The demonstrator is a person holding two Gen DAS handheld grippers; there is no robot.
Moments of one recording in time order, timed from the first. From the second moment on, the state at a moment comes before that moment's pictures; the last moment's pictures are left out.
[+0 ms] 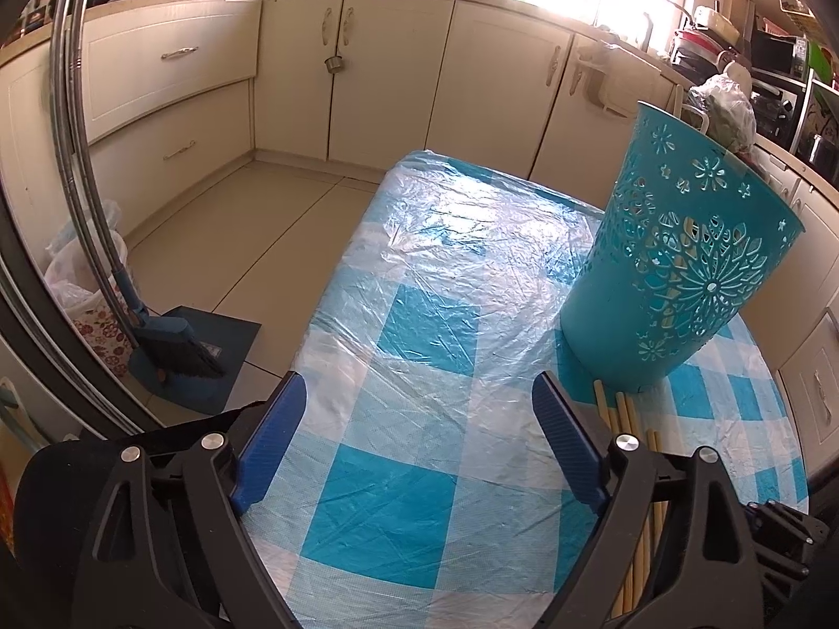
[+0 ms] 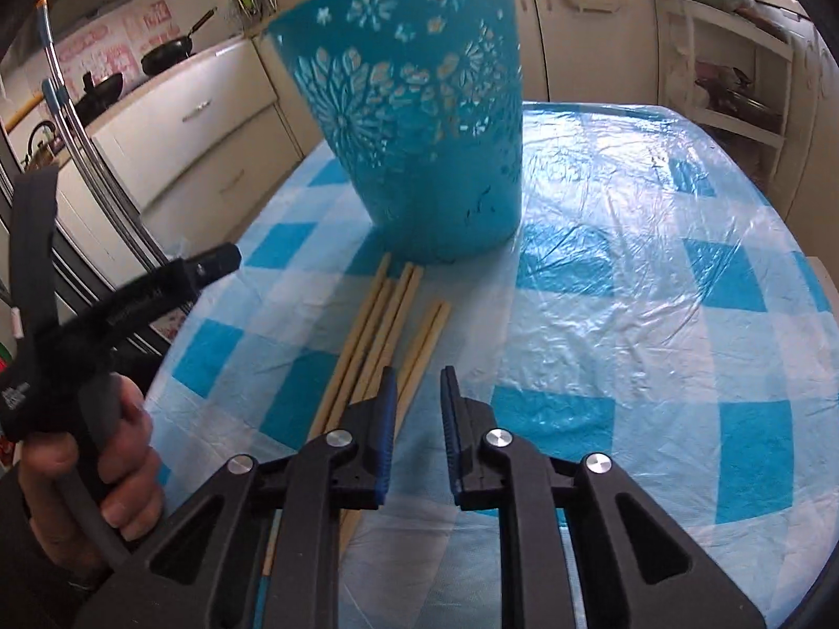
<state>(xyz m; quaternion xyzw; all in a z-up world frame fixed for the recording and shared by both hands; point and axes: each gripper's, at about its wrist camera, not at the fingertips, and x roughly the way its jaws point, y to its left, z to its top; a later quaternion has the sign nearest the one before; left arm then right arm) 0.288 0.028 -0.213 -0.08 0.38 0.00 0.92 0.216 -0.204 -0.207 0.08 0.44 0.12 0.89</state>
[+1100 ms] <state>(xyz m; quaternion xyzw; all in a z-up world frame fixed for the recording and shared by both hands) 0.295 -0.067 -0.230 0.07 0.45 -0.05 0.89 0.227 -0.255 -0.217 0.08 0.46 0.09 0.88</state>
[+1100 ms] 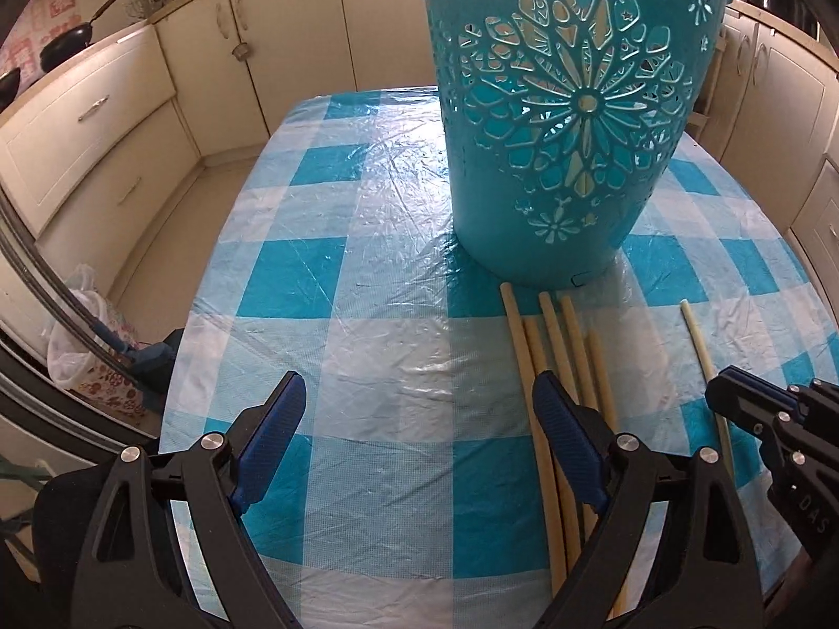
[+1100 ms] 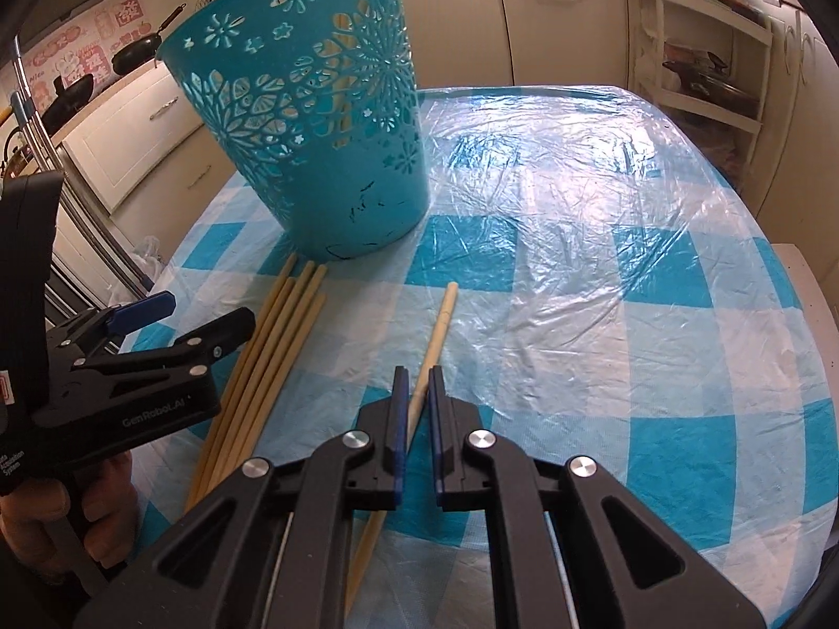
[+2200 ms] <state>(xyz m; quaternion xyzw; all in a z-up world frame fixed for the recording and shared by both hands) 0.326 -0.087 -0.229 0.07 0.49 -0.09 0.86 0.232 -0.265 -0.219 0.10 0.44 0.08 0.89</state>
